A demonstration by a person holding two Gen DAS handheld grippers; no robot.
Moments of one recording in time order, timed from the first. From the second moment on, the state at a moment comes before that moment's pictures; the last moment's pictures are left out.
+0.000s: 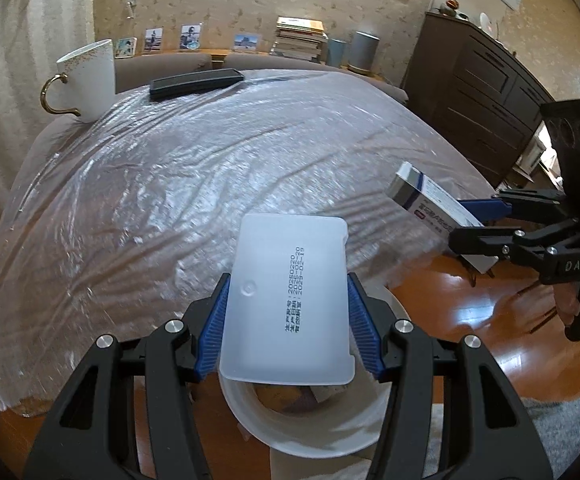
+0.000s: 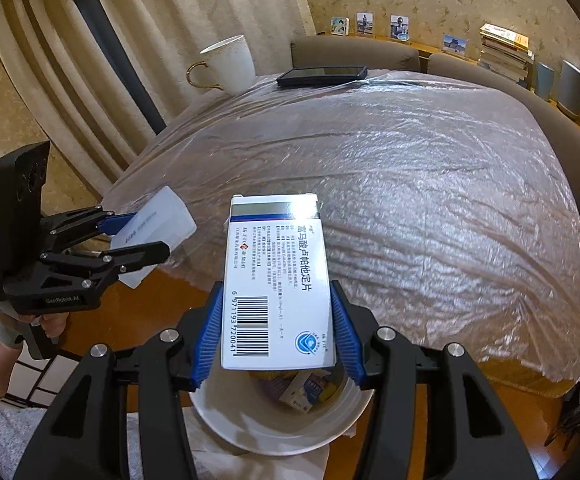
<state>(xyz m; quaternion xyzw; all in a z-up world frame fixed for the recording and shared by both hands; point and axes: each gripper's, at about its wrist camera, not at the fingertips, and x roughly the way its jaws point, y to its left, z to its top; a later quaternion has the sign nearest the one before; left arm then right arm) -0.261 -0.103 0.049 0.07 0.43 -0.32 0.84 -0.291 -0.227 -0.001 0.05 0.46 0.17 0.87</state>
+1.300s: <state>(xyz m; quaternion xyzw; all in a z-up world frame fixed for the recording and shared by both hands) -0.313 -0.124 -0.030 0.13 0.51 -0.31 0.79 -0.324 -0.191 -0.083 0.01 0.54 0.18 0.82</state>
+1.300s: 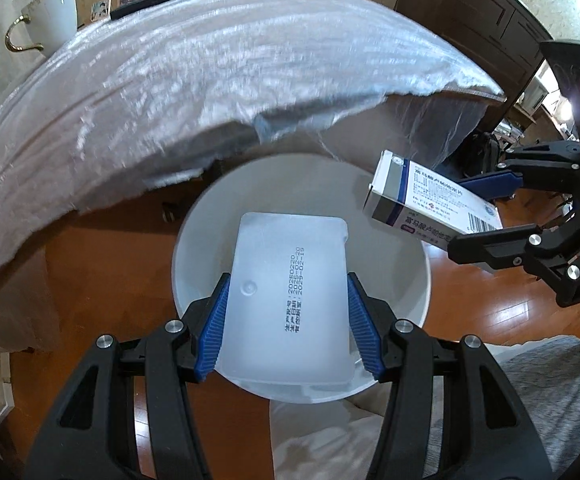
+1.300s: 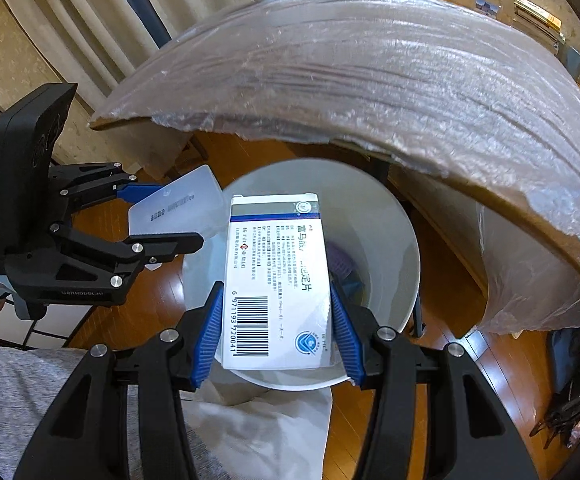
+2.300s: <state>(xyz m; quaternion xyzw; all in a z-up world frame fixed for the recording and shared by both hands) -0.294 -0.132 -0.089 0.14 0.55 -0.30 0.77 -0.326 -0.181 -0.130 0.00 0.57 0.14 0.81</state>
